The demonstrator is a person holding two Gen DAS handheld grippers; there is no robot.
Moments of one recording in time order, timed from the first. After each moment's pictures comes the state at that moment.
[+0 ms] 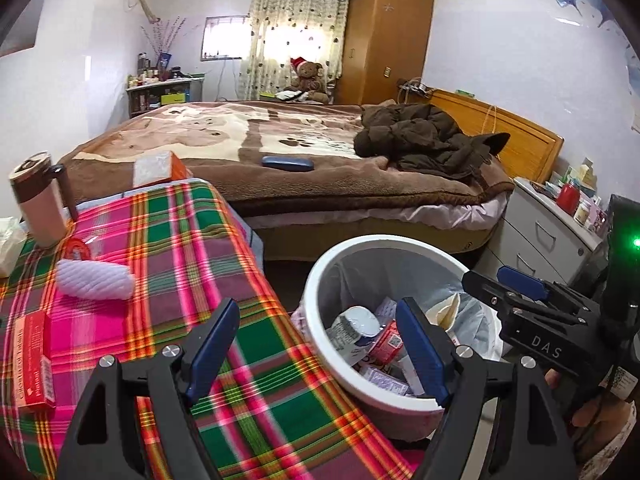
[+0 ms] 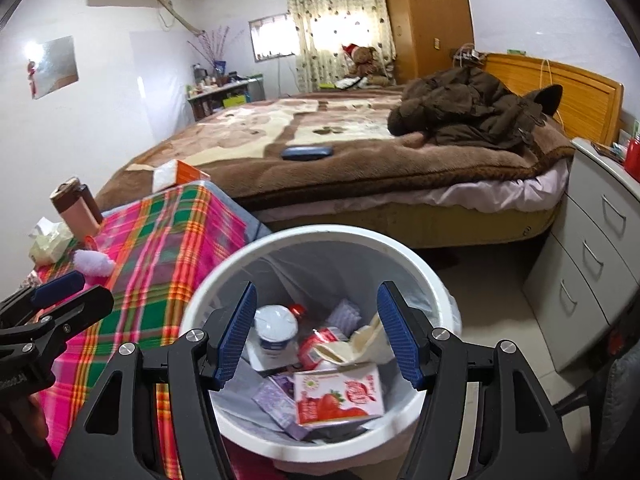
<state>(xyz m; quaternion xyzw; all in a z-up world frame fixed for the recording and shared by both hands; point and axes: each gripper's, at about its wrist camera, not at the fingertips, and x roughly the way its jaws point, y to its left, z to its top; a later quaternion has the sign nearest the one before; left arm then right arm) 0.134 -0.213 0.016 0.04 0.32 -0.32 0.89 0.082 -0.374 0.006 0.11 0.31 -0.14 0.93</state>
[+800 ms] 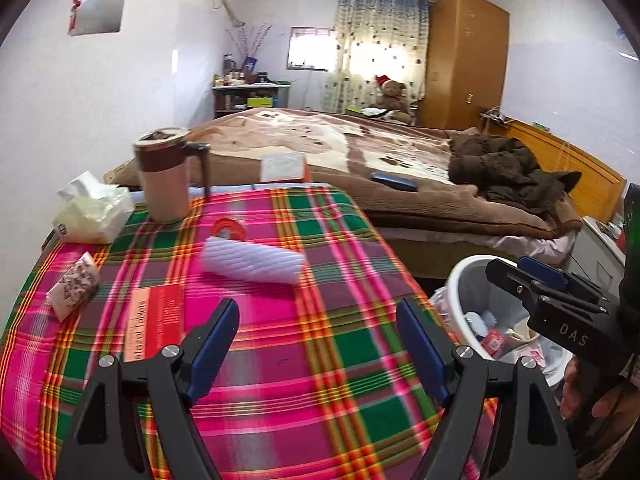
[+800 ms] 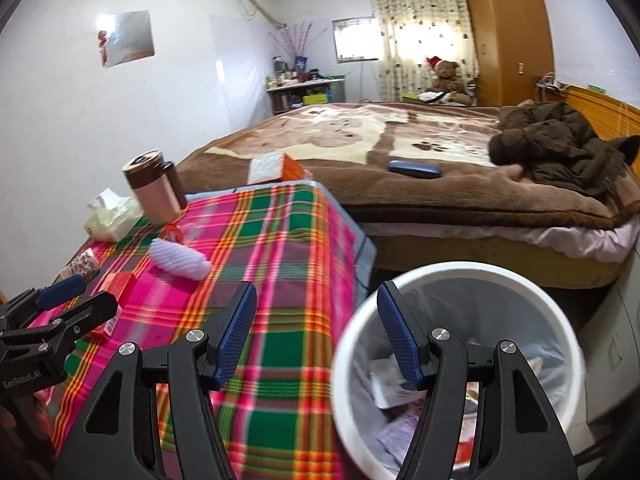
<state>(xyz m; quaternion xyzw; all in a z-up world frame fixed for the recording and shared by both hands) 0.155 -0.093 0.018 0.01 0.31 -0.18 0.93 0.138 -0.288 0.012 0.07 0.30 -0.01 0.95</state>
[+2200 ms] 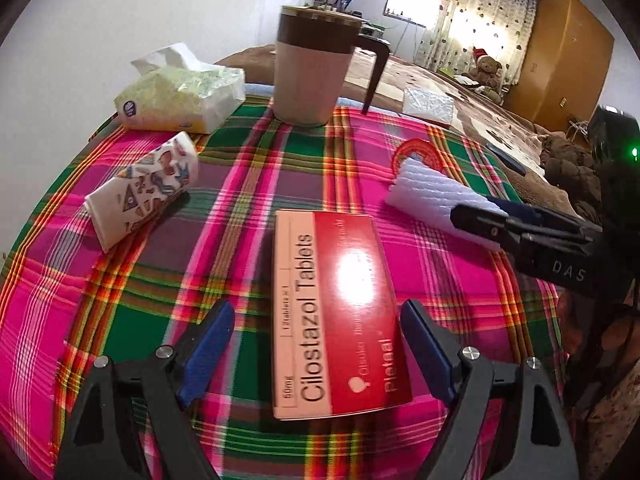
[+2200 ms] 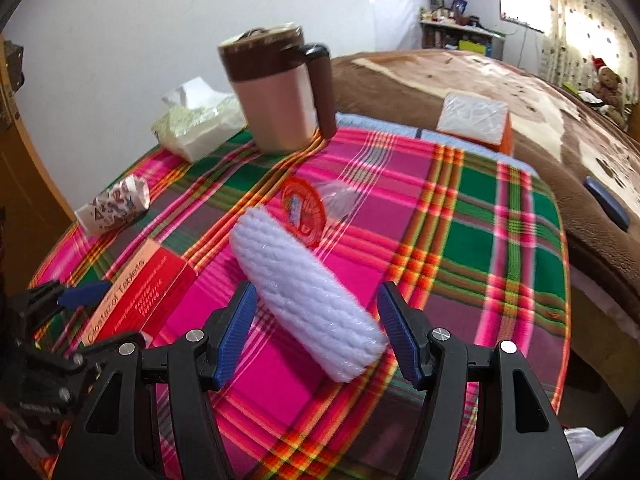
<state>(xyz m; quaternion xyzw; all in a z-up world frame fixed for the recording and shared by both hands) 0.227 0.020 -0.053 -0.06 0.43 -0.06 0.90 0.276 -0.167 -0.034 -0.03 0.42 0.23 0.88</state>
